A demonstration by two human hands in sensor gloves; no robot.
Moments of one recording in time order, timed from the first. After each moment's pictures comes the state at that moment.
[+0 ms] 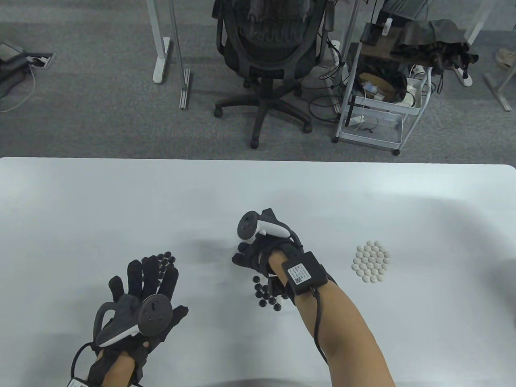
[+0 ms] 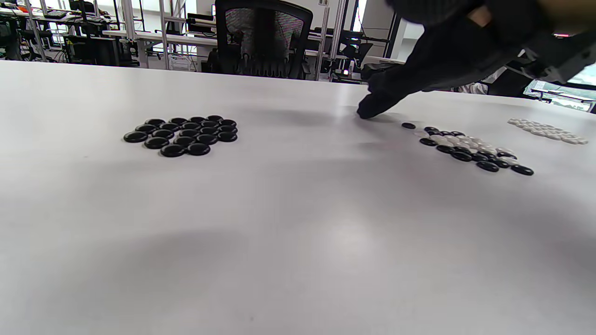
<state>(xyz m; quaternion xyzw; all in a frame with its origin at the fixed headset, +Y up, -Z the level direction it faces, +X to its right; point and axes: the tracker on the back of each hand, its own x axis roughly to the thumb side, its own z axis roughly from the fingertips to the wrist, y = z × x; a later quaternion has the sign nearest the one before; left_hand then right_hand) -0.237 -0.704 -0.221 -0.12 -0.14 0.05 0.98 0.028 -0.757 -0.442 0.12 0.41 0.90 0.08</state>
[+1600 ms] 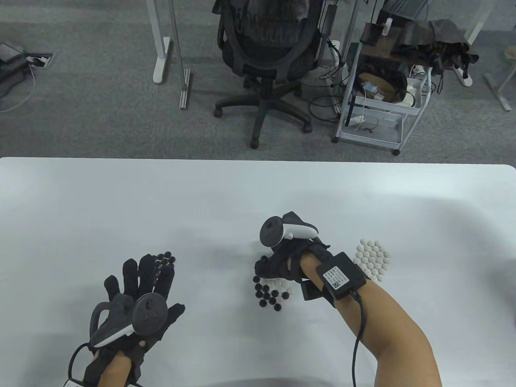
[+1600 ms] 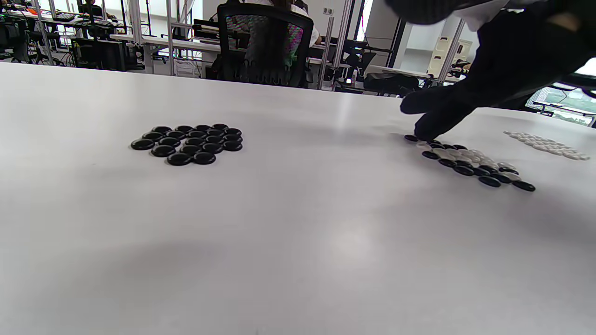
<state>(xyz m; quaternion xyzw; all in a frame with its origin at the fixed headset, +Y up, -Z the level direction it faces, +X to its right) -0.243 -0.700 -0.221 -0.11 -0.13 0.06 0.98 0.048 -0.749 -0.403 0.25 0.47 0.85 0.05</state>
